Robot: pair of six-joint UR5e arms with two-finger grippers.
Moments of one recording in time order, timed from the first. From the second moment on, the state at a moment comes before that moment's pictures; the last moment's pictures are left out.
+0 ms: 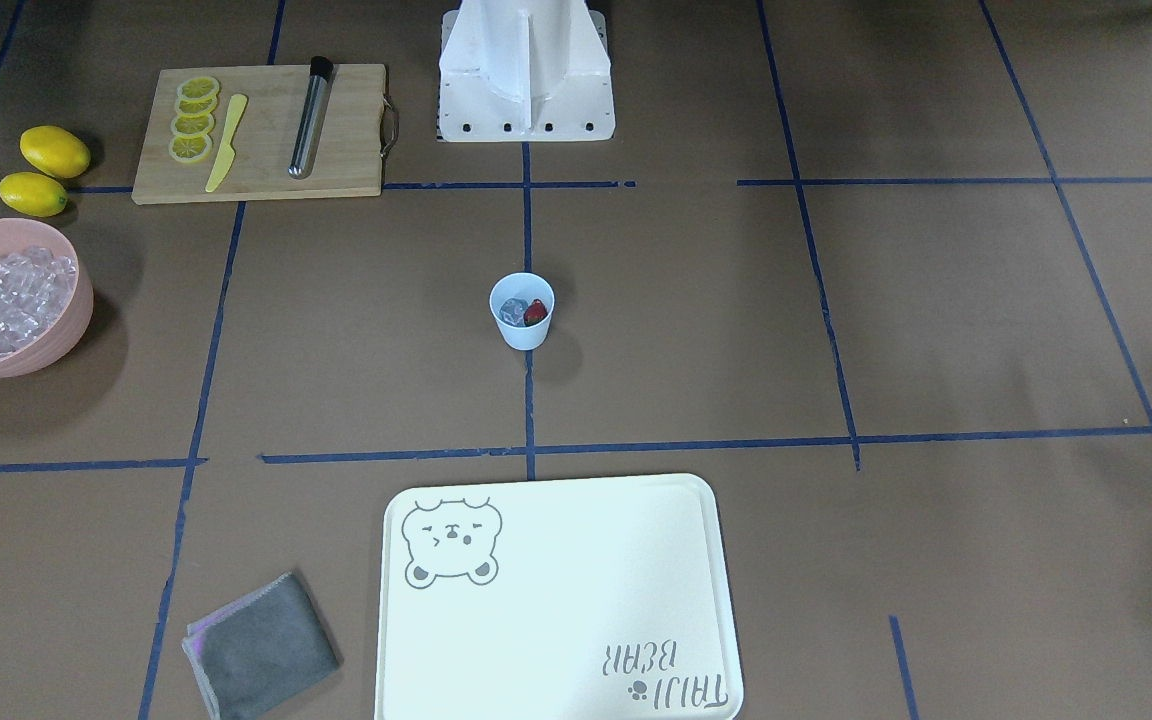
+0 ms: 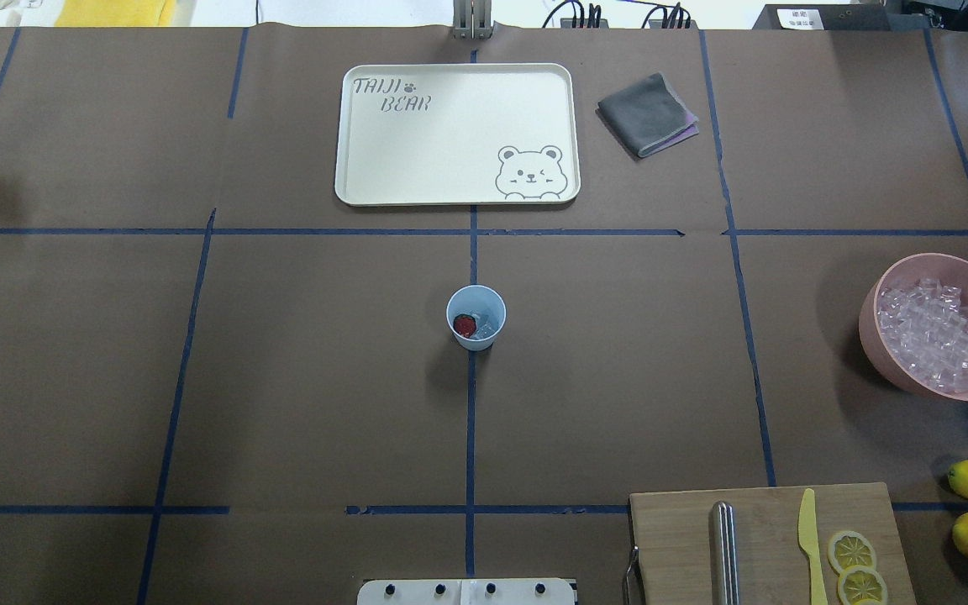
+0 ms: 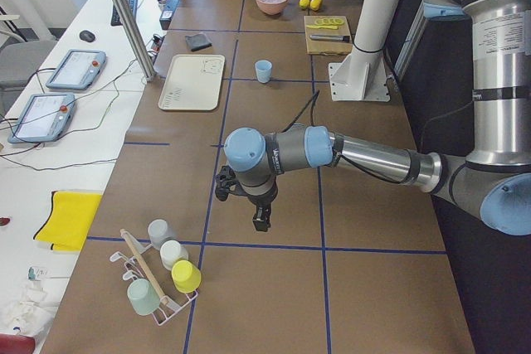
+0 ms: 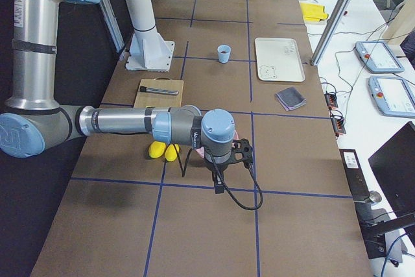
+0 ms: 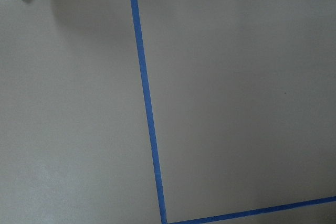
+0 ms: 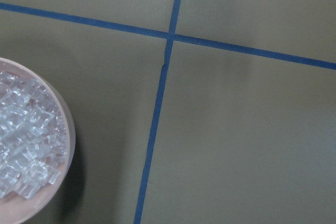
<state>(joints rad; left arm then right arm) -1.57 -1.43 -1.91 -1.18 -2.42 0.29 1.64 -1.71 1.79 -1.69 2.32 -0.24</state>
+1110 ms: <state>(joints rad) -1.58 -1.41 -1.87 -1.38 -2.41 0.20 1.62 -1.68 1.76 -1.70 2.29 -0.23</state>
